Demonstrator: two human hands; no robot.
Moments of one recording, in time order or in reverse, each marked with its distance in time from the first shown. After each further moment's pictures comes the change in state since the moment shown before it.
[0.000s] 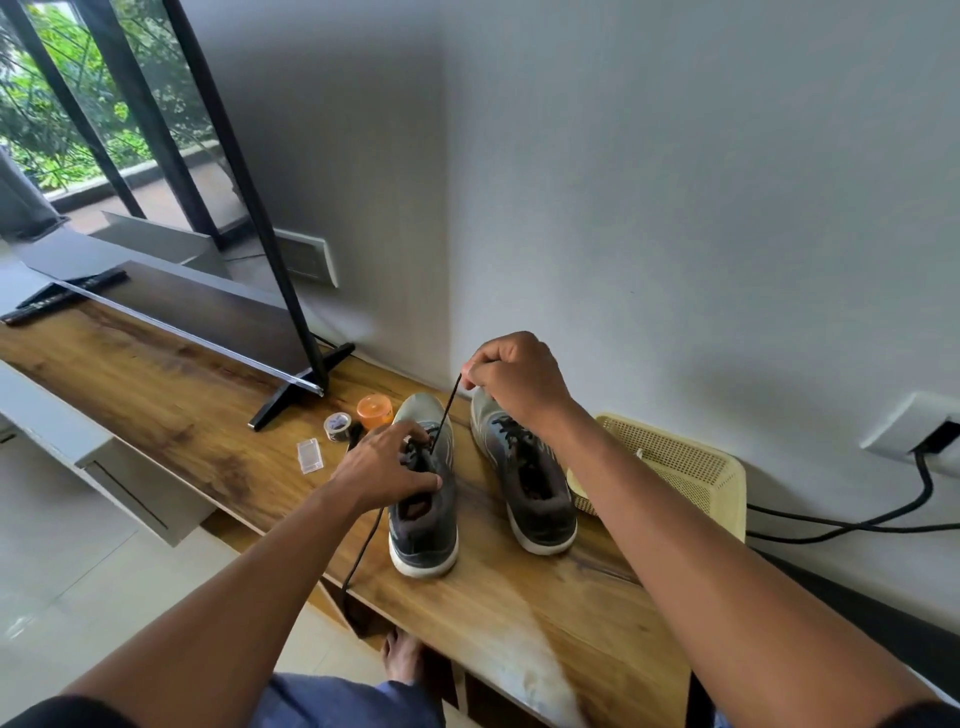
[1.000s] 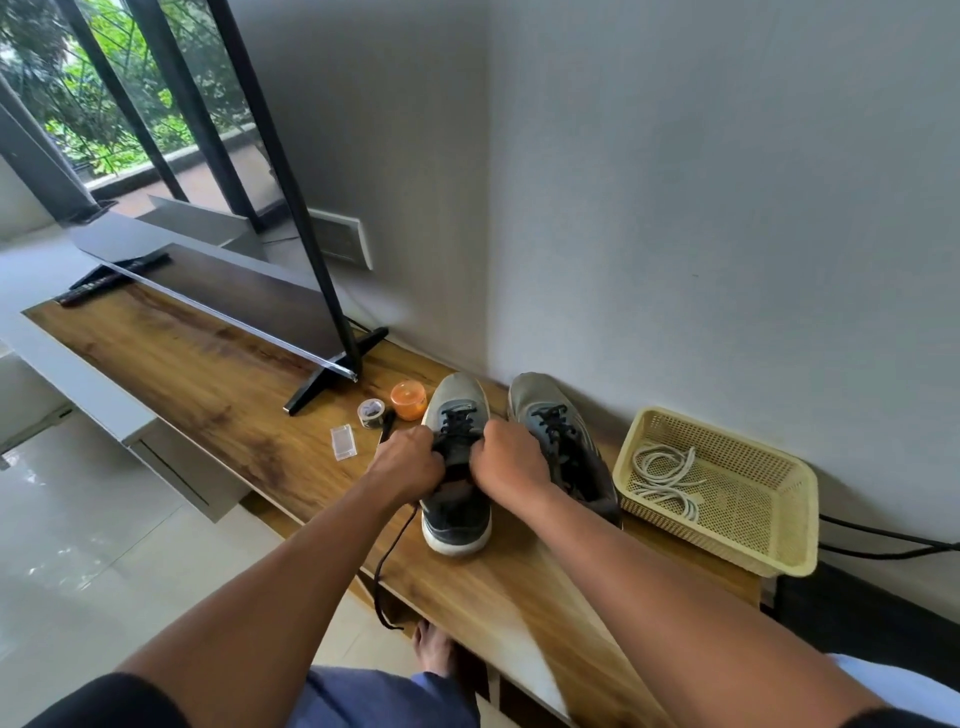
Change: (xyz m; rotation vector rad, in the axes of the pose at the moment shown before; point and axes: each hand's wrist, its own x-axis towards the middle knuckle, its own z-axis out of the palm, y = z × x) left_hand 0.012 0.000 0.005 0.151 0.021 -0.206; right_hand -0.012 0.066 0.121 -0.380 -0.078 0.100
